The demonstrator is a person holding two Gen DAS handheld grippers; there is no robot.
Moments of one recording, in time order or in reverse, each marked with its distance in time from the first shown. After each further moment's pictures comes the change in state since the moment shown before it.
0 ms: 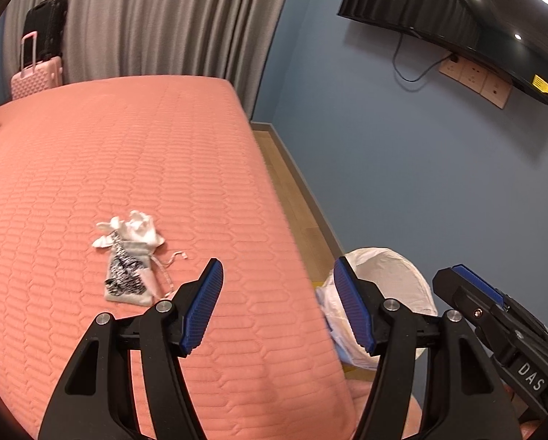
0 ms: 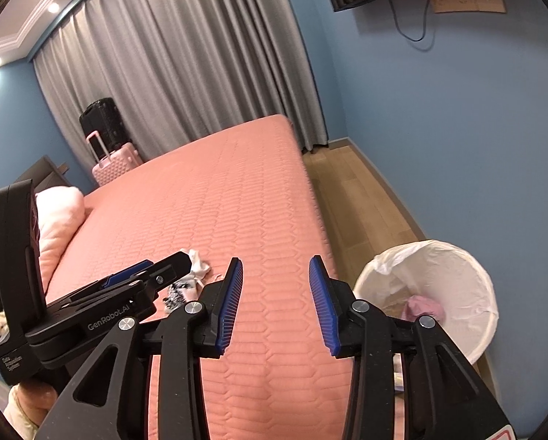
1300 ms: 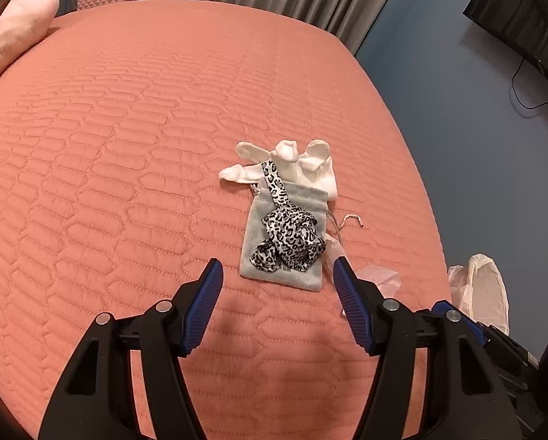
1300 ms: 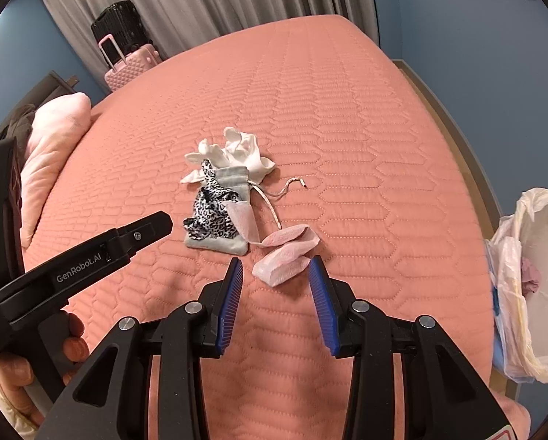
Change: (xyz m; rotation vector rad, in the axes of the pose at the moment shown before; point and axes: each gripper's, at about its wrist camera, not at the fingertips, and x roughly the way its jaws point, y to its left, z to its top) left arm 0.071 0.194 -0.030 -0.241 0.161 0.136; right arm 0.209 0.098 -0.065 -0.100 0.359 0.055
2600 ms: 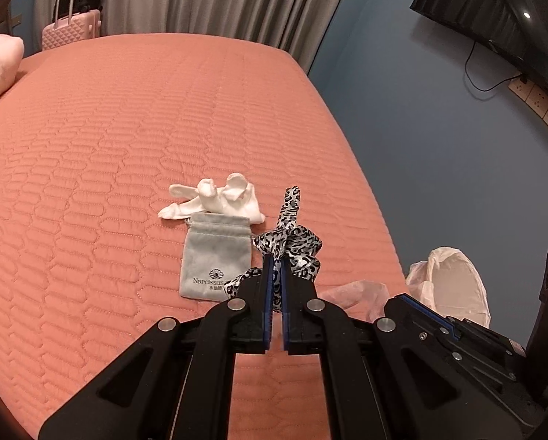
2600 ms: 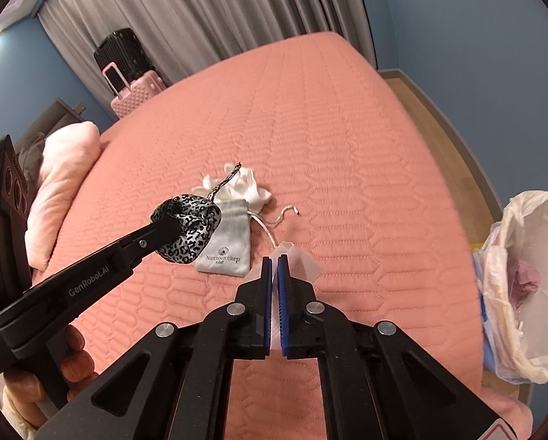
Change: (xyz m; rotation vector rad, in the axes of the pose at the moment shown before) left arm -0.043 -0.055 0.004 0.134 -0.080 -0.082; right arm -0.054 -0.020 0.005 0.049 -0.105 0.056
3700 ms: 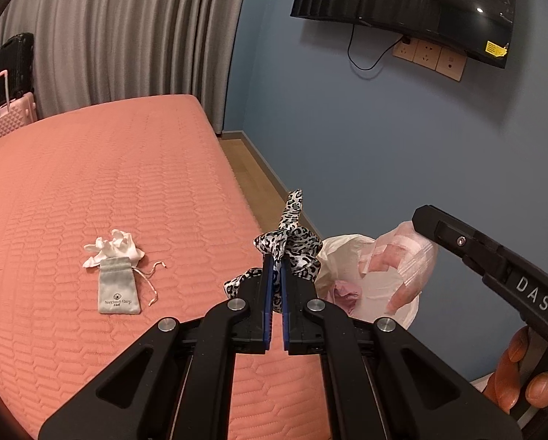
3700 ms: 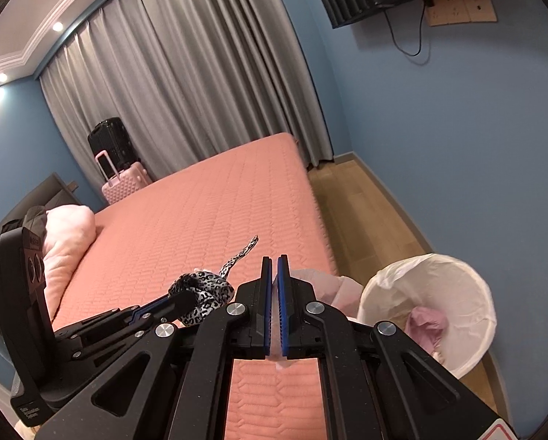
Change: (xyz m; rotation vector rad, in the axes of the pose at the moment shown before) left arm -0.070 -0.175 -0.028 0.274 -0.102 -0.119; right arm -0.225 -0.081 0.008 0.071 -0.353 -0.084
